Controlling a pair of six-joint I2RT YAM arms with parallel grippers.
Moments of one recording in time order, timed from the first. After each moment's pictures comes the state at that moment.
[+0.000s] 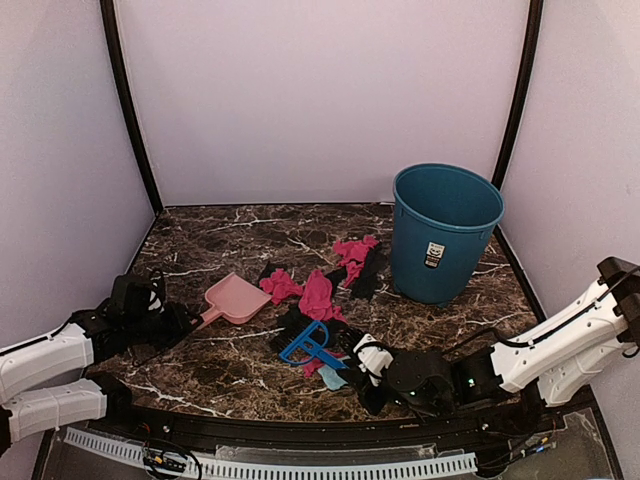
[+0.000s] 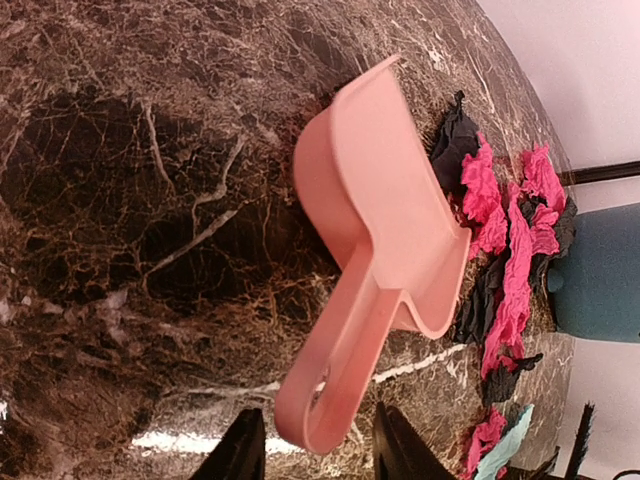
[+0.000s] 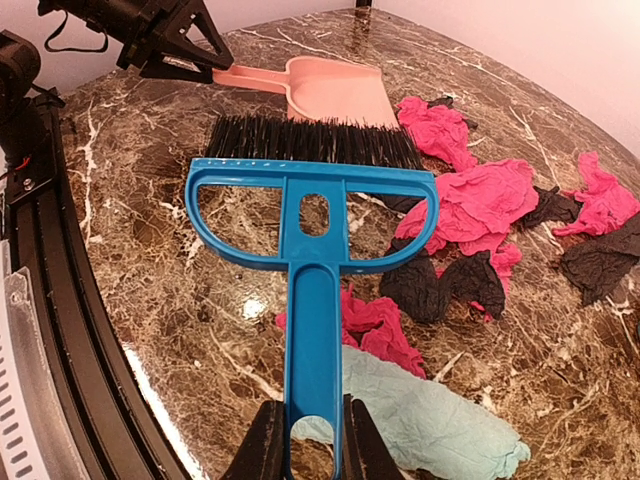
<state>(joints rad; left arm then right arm) -0.37 0.81 0.28 -0.23 0.14 -0.90 1.52 1.42 0.55 0.31 0.53 0.26</state>
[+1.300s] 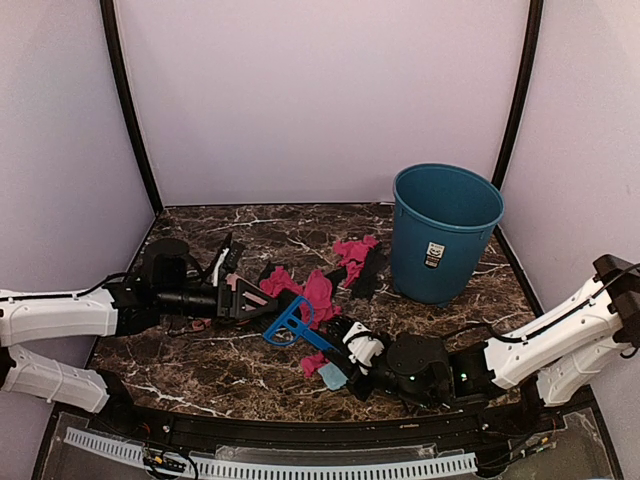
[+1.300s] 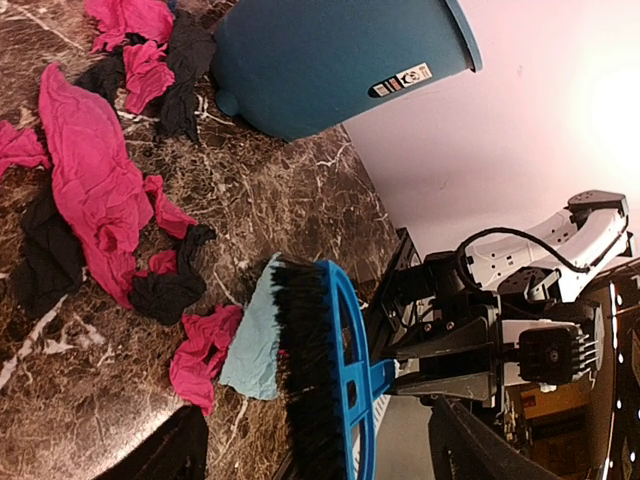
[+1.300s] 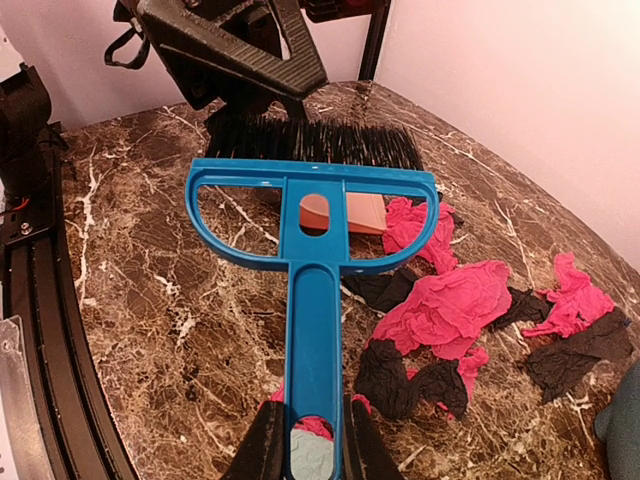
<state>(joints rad) -0.69 1.12 0.54 0.16 0.60 -0.77 1.49 1.45 0.60 0.48 0.54 0.03</state>
